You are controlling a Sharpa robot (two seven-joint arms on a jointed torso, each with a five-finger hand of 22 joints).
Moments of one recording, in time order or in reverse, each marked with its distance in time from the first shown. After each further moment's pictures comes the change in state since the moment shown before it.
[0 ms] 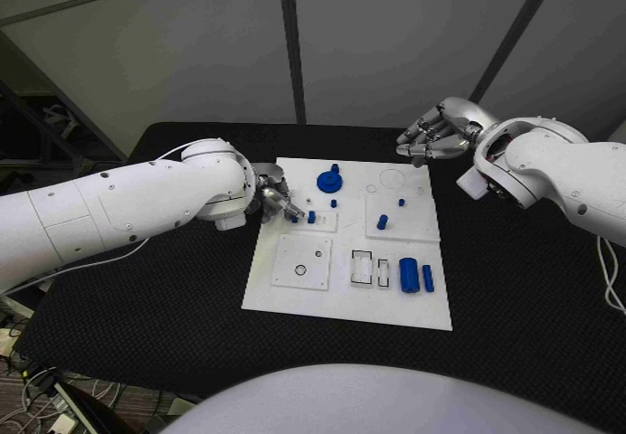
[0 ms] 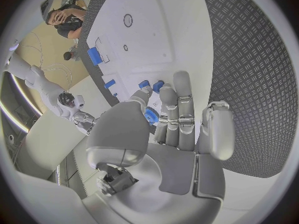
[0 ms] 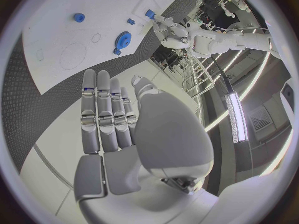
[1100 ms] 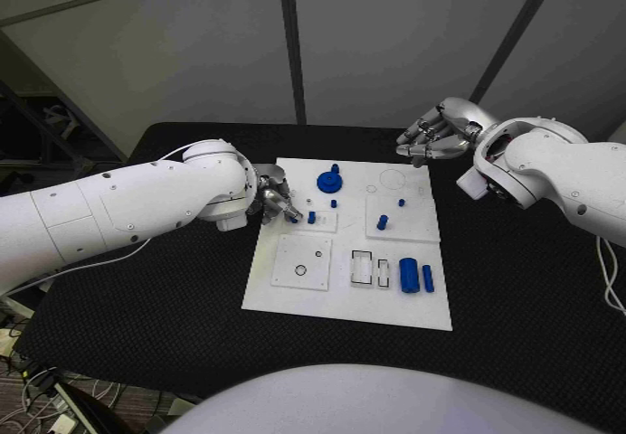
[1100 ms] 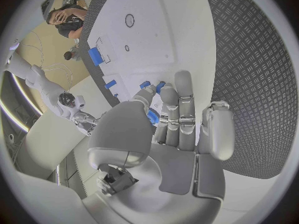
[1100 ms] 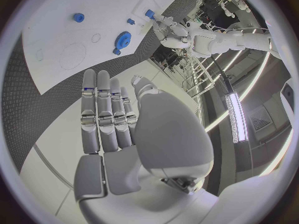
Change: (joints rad) left arm -0.001 0.004 0.000 -0.001 0.006 0.002 0.002; left_hand 0.122 0.029 0.062 -0.061 -0.001 0.007 -0.007 -0.005 -0.016 0.001 -0.007 -0.006 -0.015 0.000 0.000 0.000 0.000 0.000 0.000 0.000 0.000 0.000; right arm 0.000 0.001 0.000 -0.001 0.000 0.000 0.000; right_hand -0.004 0.004 0.000 0.000 0.000 0.000 0.000 0.000 0.000 0.000 0.000 0.000 0.001 0.000 0.000 0.000 0.001 0.000 0.000 0.000 0.000 0.000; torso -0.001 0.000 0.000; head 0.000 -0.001
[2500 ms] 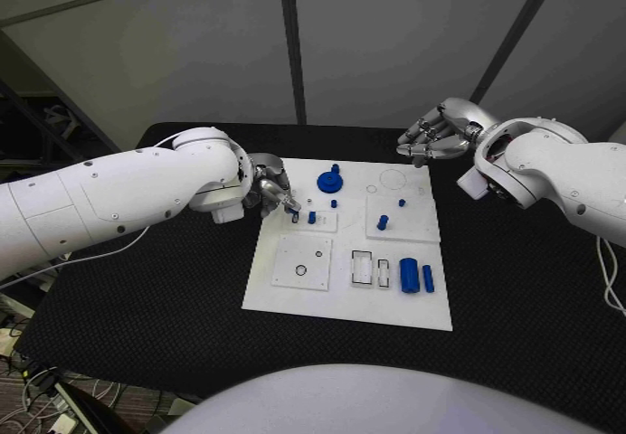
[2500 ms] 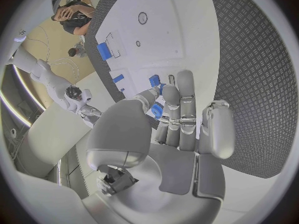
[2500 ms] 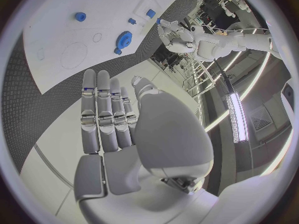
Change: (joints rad) left arm 0.034 -0.030 0.017 0.034 0.053 0.021 0.002; left_hand 0.004 -0.028 0.270 0.004 -0.252 -0.038 0.009 0.035 0.017 0.001 0.006 -0.031 -0.054 -0.005 0.009 -0.005 -0.001 0.000 0.000 0.000 -0.027 0.000; right arm -0.001 0.003 0.000 -0.010 0.001 0.001 0.001; right_hand 0.000 0.000 0.003 0.003 0.000 0.000 0.000 0.000 0.000 0.000 0.000 0.000 0.001 0.000 0.000 0.000 0.001 0.000 0.000 0.000 0.000 -0.001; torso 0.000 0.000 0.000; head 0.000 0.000
